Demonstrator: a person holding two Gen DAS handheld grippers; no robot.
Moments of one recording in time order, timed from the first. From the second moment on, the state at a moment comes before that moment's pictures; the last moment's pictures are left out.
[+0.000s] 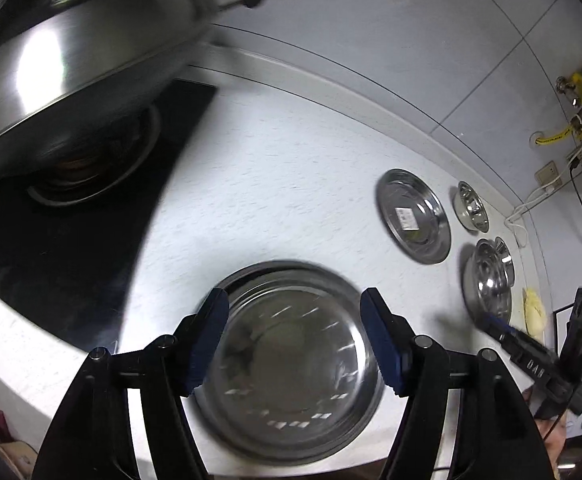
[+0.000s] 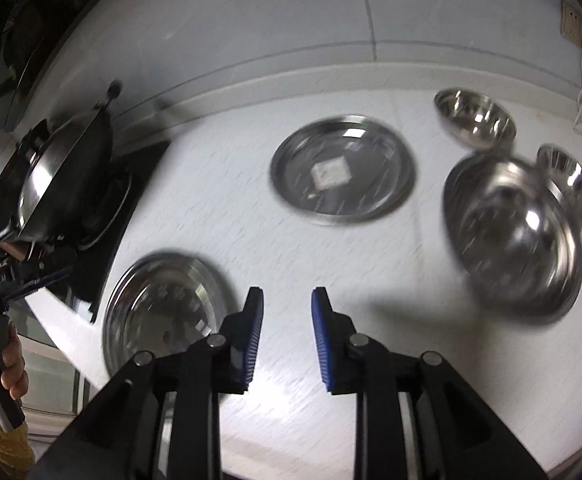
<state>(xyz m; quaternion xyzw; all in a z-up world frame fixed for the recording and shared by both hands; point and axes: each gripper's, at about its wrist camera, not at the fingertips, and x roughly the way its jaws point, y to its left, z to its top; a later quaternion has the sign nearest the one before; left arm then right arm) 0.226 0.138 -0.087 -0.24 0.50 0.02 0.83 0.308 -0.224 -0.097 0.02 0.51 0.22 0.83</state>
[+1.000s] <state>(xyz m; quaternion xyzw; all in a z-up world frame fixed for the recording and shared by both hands) 0.456 0.045 -0.199 -0.22 0.60 0.00 0.77 0.521 -0.248 -0.189 -0.02 0.61 0.17 0.78</state>
